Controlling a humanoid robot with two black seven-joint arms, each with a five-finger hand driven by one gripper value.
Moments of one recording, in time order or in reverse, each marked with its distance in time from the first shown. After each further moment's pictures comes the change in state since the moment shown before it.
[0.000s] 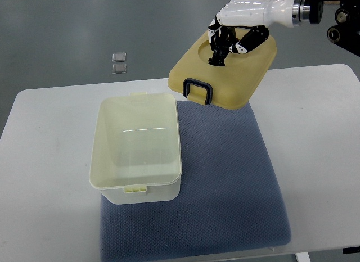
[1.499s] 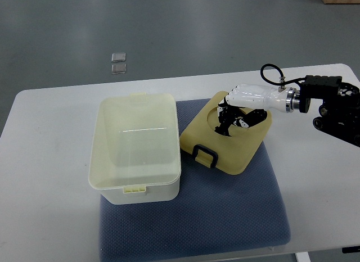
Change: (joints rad) left arm 0.000 0.000 0.000 0.000 0.000 0.000 0.000; right arm -0.379 0.082 -0.012 -0.023 -0.009 -0.211 0.000
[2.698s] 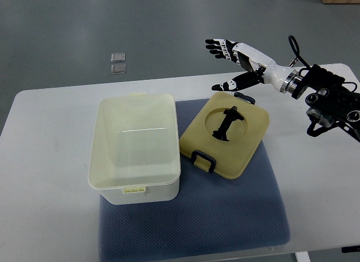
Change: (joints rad) left arm 0.000 0.000 0.000 0.000 0.000 0.000 0.000; right arm -0.097 0.108 0.254 -0.104 0.863 0.221 0.000
